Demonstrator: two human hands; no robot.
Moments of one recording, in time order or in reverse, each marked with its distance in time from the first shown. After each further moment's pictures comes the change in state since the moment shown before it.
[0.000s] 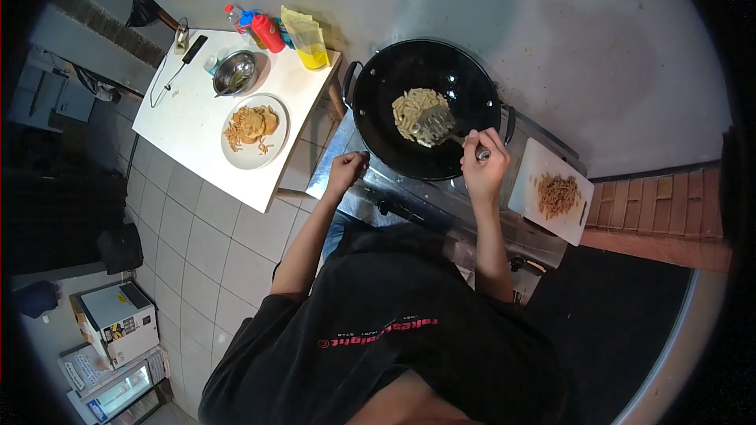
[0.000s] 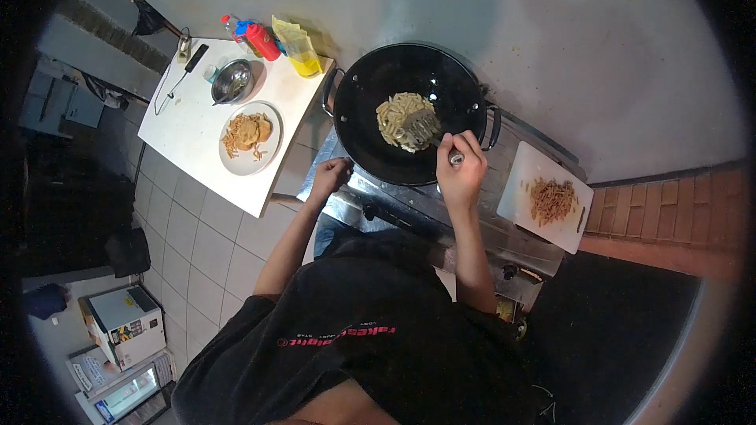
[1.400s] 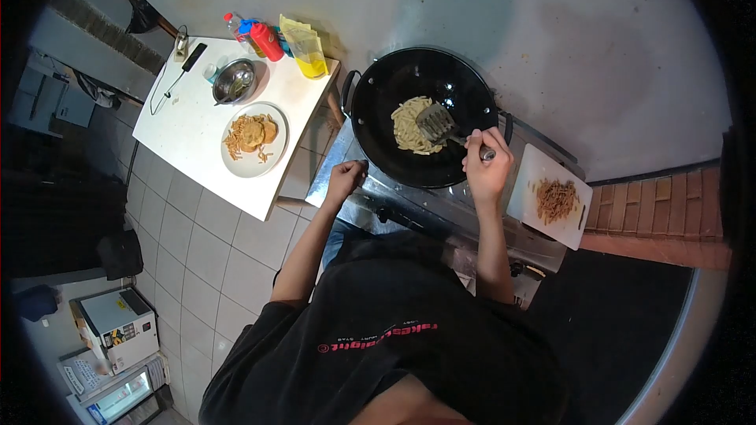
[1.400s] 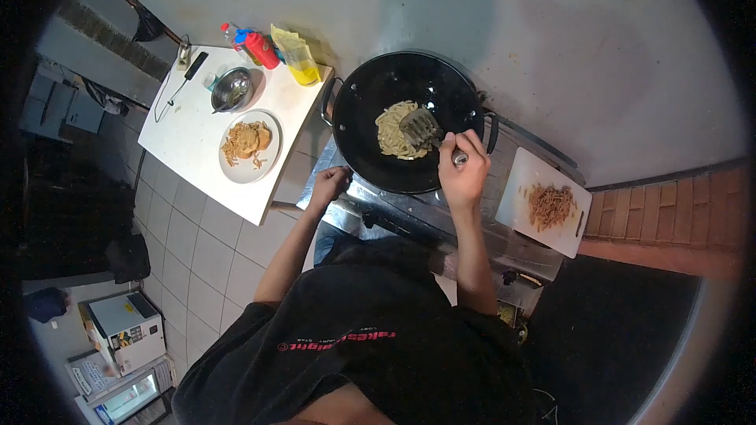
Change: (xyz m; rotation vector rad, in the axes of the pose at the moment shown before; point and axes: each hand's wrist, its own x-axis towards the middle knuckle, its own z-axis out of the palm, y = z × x) left_hand -0.005 0.009 0.004 -0.030 -0.009 0.034; right_hand 0.016 -0.015 -0.006 0.071 0.035 0.060
